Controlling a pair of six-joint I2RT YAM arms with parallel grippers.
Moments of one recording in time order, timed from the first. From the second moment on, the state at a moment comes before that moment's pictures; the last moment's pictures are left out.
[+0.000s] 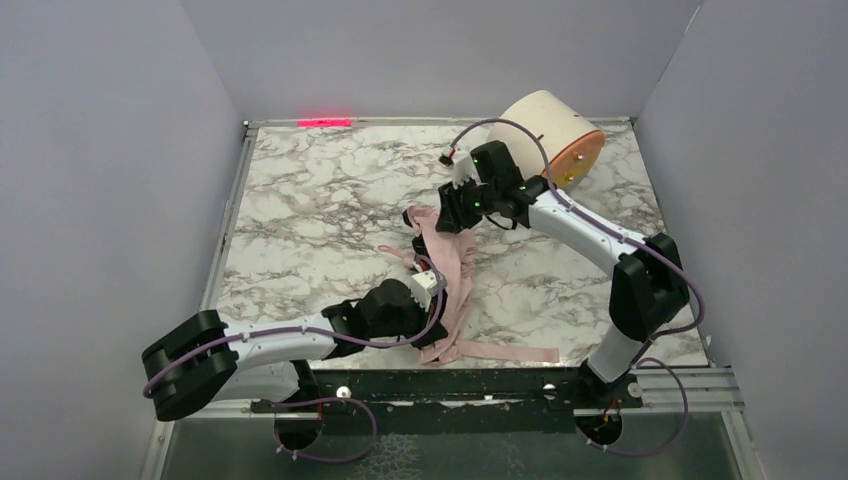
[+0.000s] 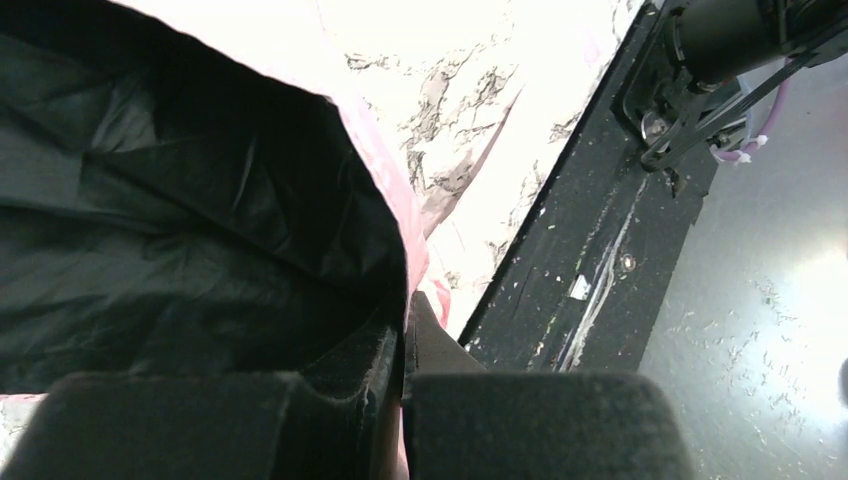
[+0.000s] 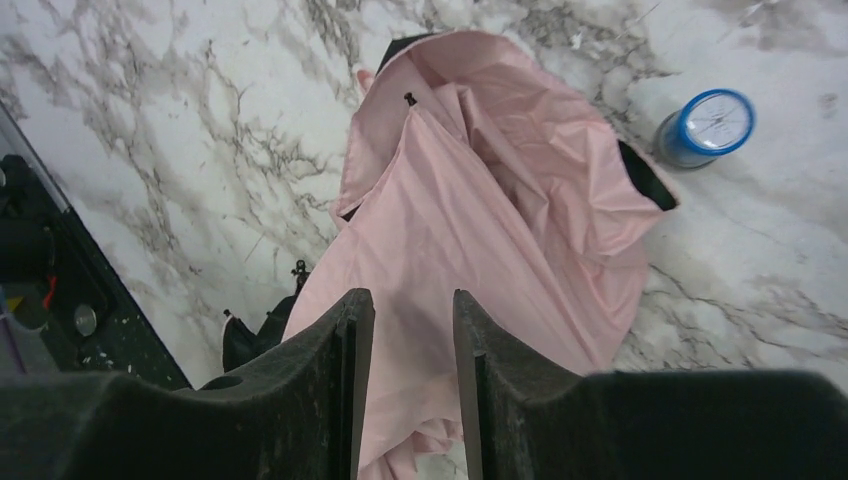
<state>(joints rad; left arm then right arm) -1.06 1.15 0.38 0.26 0.21 -0.47 0.59 1.68 1.36 -0.40 -0.38 0.06</state>
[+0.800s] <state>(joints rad) -1.16 1.20 0.34 0.30 0.19 -0.49 0.59 1.86 1.26 -0.38 -0.35 0.09</state>
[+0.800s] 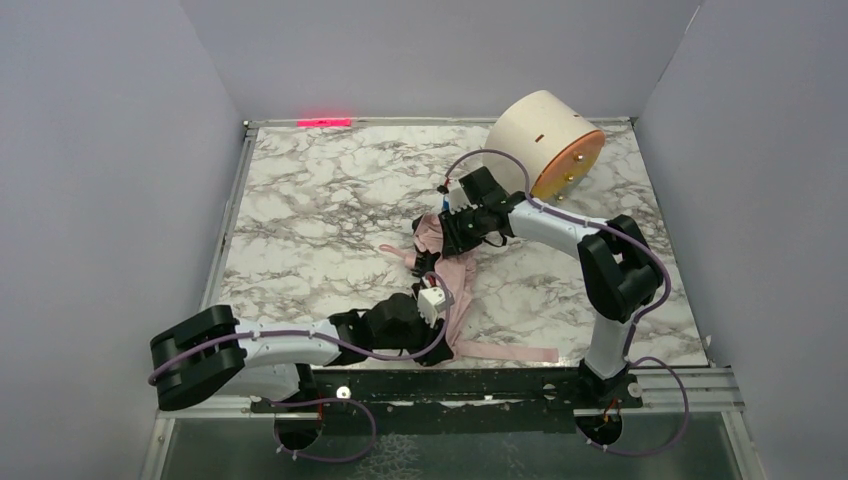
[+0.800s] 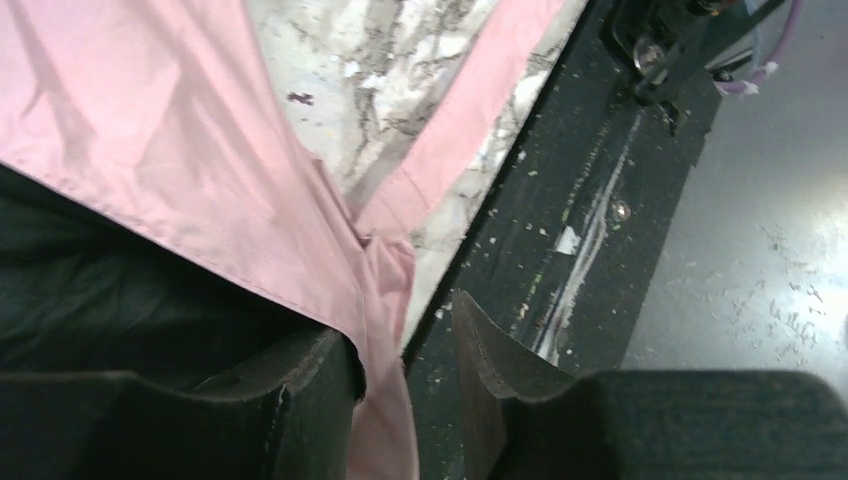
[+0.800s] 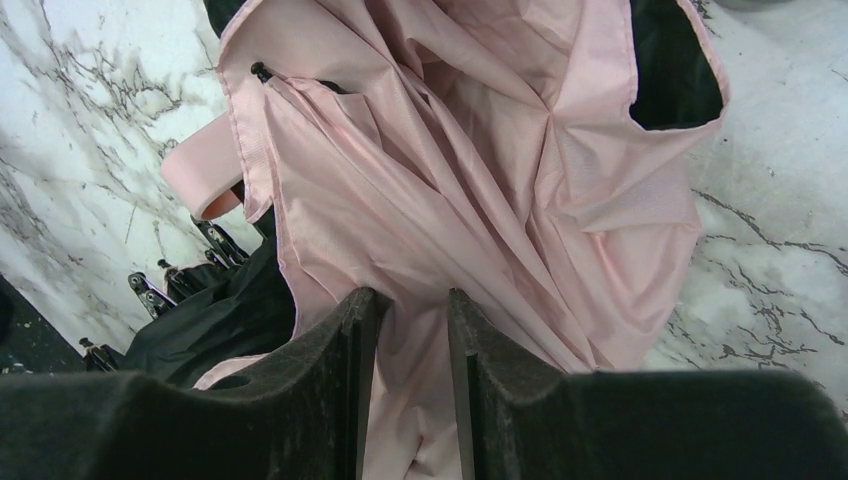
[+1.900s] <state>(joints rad) -1.16 0.88 0.72 -0.05 -0.33 -0.35 0.60 1.86 1.21 -0.32 -0.34 0.10</state>
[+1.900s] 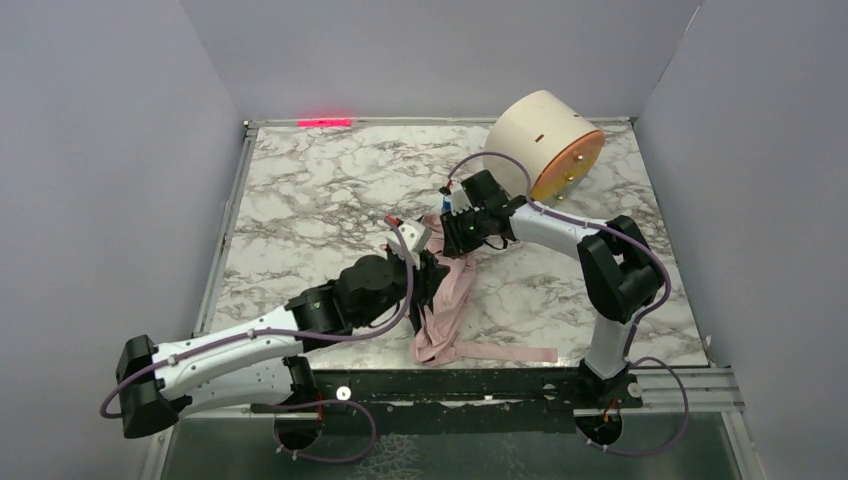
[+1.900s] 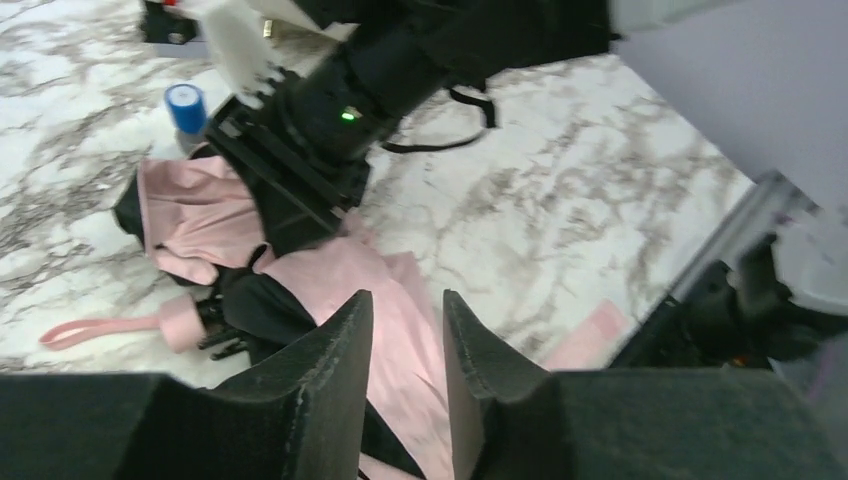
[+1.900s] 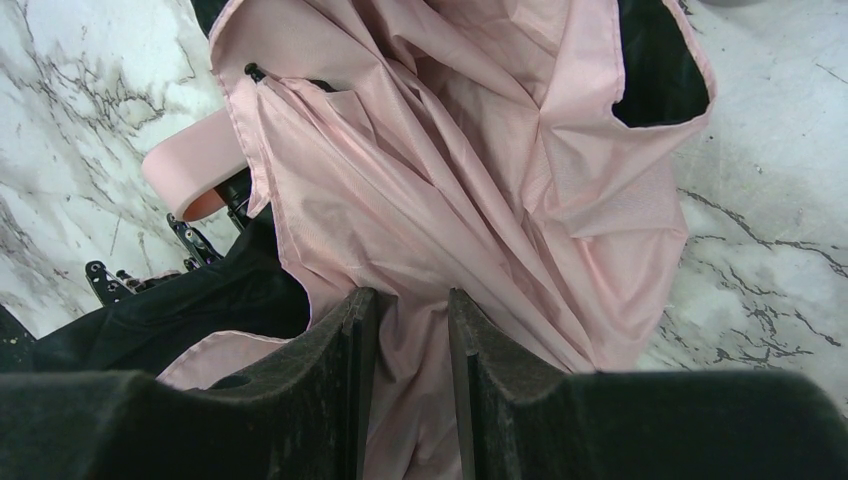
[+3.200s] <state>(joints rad) -0.89 1.23 0.25 0.47 0.18 -0.54 0.60 1.65 1.21 -0.33 -0.38 0.09</state>
